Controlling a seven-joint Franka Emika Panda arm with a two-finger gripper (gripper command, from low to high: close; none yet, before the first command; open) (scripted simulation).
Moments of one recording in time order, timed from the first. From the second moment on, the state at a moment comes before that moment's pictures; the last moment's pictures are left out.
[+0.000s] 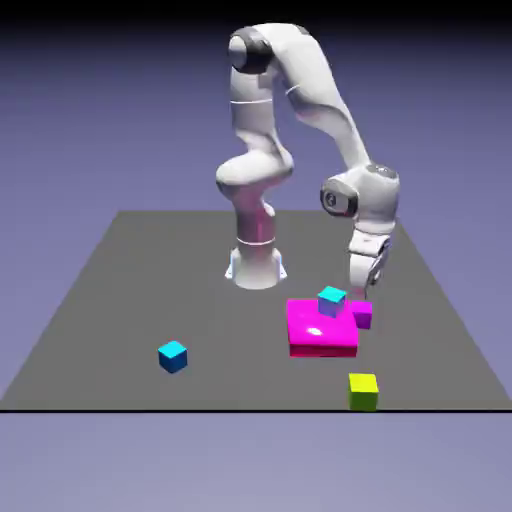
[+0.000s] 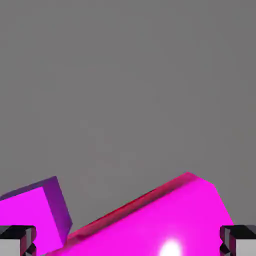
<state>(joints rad) 0.93 -0.01 -0.14 -2.70 -0.16 2.62 0.47</state>
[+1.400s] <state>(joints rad) 0.34 -0.31 0.29 -2.64 0.04 2.14 0.51</state>
